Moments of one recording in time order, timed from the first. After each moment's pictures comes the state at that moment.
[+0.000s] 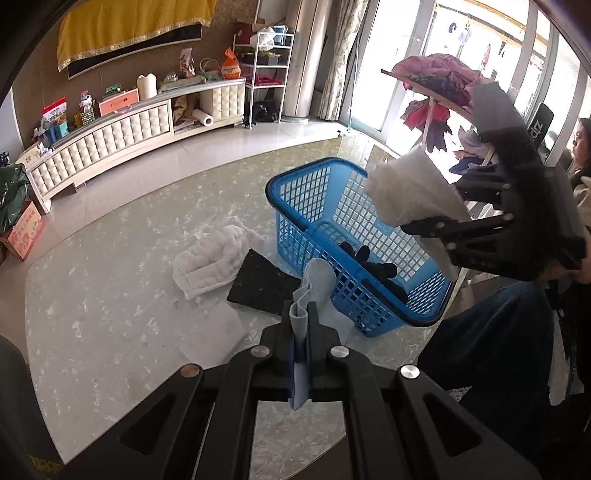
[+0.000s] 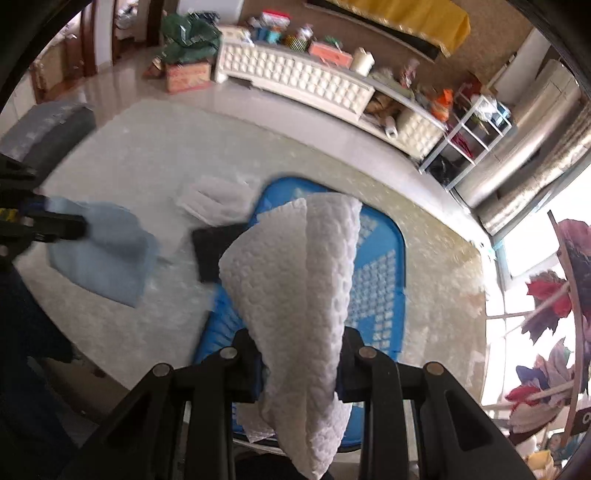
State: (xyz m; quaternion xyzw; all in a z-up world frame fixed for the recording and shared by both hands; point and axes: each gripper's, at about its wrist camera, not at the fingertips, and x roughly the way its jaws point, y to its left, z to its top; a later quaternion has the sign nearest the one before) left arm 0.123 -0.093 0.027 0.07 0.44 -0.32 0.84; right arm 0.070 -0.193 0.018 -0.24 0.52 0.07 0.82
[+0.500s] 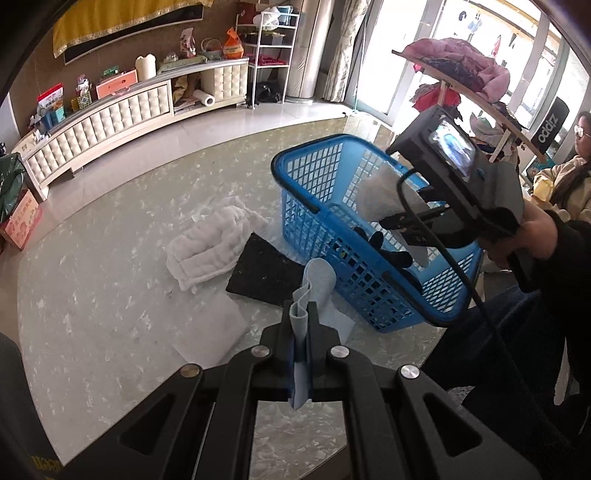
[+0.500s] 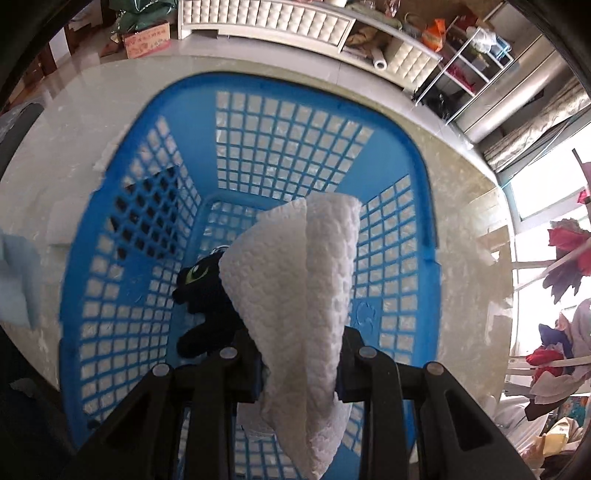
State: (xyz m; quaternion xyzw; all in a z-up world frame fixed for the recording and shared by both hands) left arm 0.141 -0.102 0.006 0.07 0.47 -0.31 0.82; right arm 0.136 -0.241 -0.059 -0.19 0.61 0.03 0.77
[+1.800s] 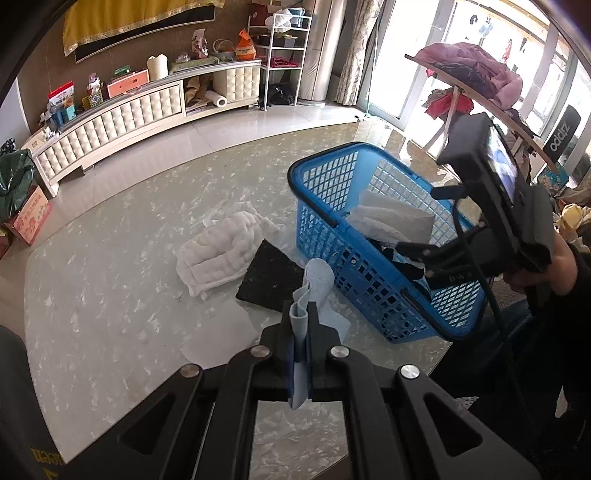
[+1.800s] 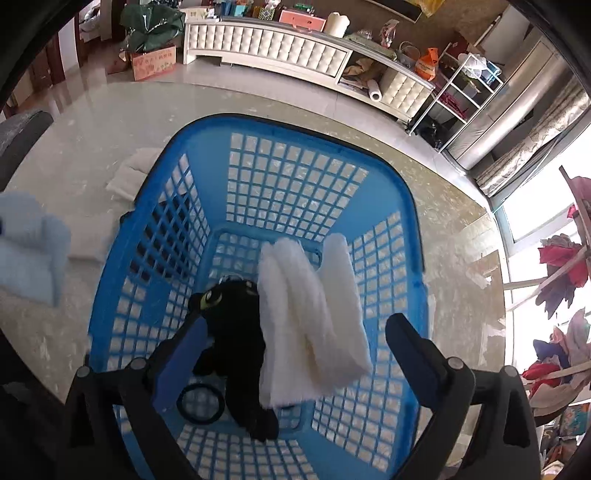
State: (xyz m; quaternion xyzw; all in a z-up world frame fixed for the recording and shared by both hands) left arm 0.146 -0.105 0.011 0.07 0.47 -0.28 0.83; right arm 0.106 -0.229 0.010 -0.20 0.55 0.03 0.81
